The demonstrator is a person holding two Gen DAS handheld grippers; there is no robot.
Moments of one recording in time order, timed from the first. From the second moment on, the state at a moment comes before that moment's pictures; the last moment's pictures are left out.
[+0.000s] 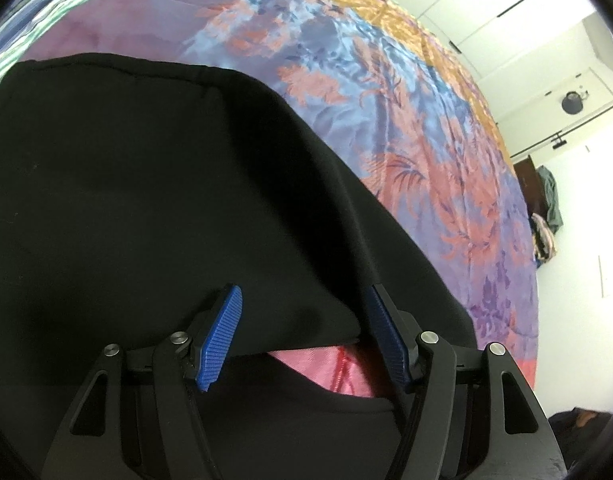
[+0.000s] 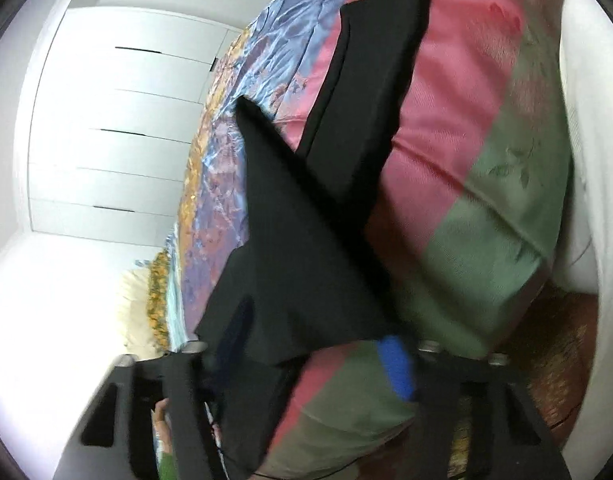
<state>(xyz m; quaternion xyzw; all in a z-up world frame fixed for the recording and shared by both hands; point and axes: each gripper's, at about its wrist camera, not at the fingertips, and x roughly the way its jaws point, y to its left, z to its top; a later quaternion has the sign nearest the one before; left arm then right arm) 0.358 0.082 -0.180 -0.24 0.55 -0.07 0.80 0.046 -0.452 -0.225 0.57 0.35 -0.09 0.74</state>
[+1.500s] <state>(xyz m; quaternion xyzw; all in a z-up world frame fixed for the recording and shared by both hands) 0.134 0.062 -0.169 -0.20 0.52 -0.06 0.83 0.155 -0.598 -0.191 0.32 0.47 -0.05 0.82</state>
